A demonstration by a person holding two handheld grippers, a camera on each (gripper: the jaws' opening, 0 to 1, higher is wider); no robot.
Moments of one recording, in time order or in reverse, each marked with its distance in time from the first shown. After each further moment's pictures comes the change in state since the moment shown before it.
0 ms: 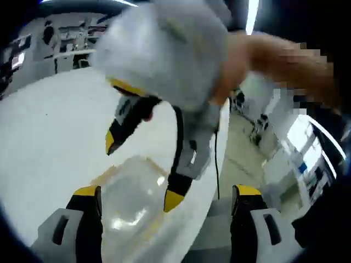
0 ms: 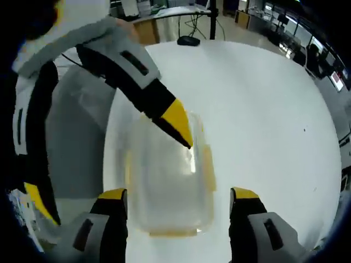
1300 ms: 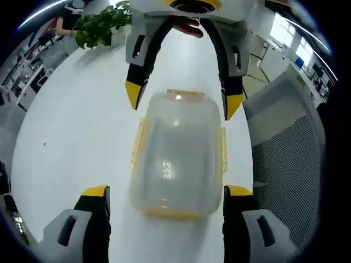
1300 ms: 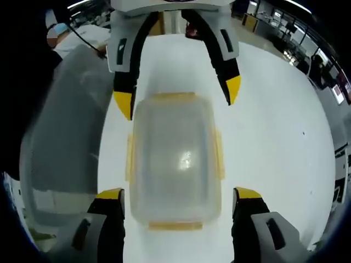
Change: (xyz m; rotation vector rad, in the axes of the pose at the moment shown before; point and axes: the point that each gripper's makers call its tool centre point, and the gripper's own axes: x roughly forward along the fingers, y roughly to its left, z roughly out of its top) left arm -0.027 0.093 -0.086 0.606 0.706 0.042; right arm 0.015 0.006 -0.018 -0.101 0.038 -0.030
